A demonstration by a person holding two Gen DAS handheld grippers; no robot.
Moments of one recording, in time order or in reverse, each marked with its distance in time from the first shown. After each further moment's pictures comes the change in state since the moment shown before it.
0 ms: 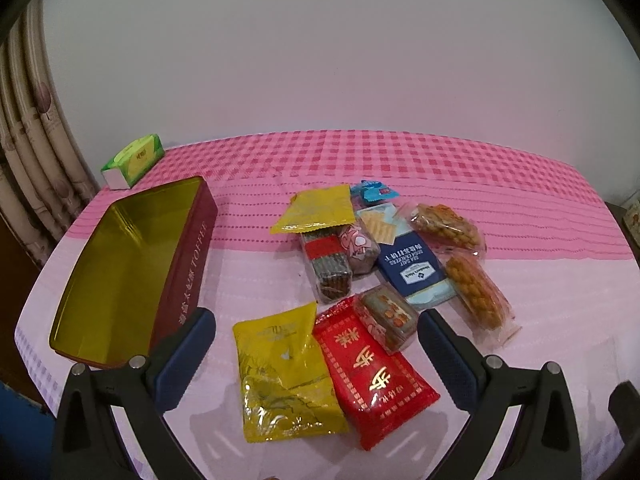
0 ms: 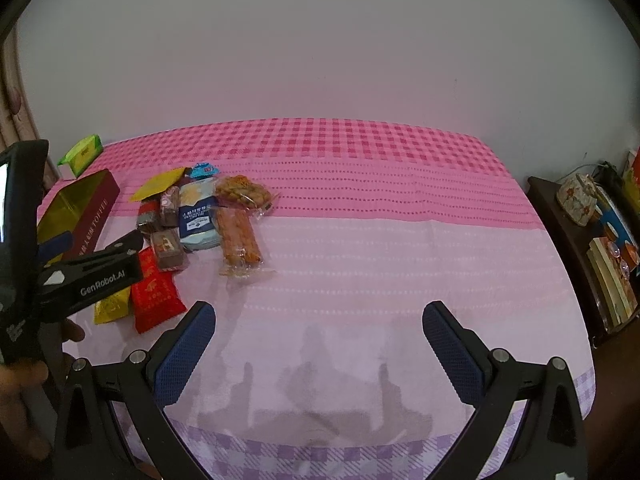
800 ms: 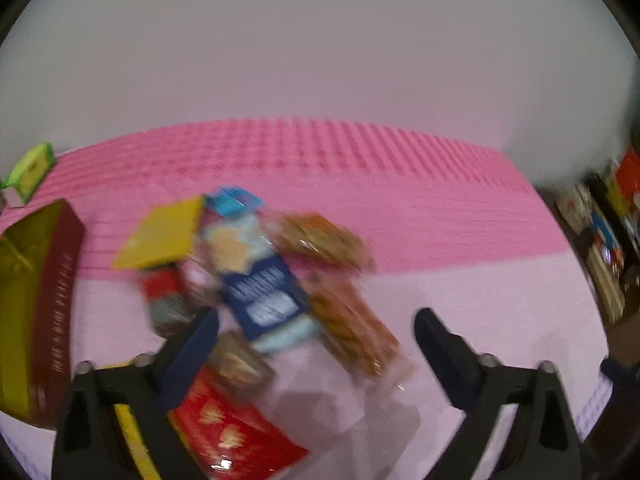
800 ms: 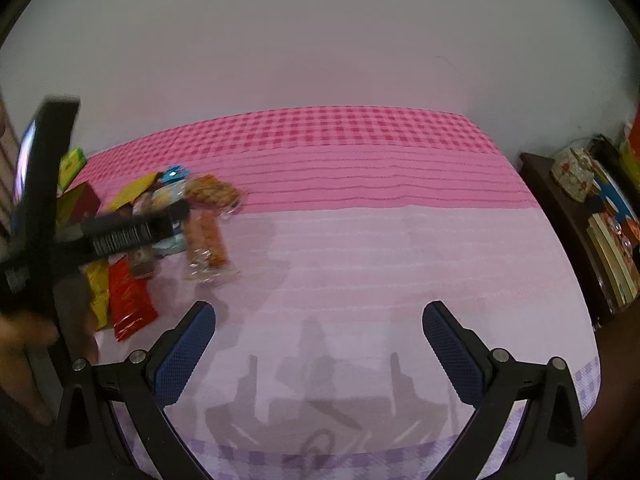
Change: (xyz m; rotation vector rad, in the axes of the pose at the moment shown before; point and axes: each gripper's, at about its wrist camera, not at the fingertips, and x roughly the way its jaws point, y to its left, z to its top) left arm 0.037 -0.074 0.026 0.092 0.096 -0.316; right arm 0.014 -0.039 0.003 0.088 0.038 -0.004
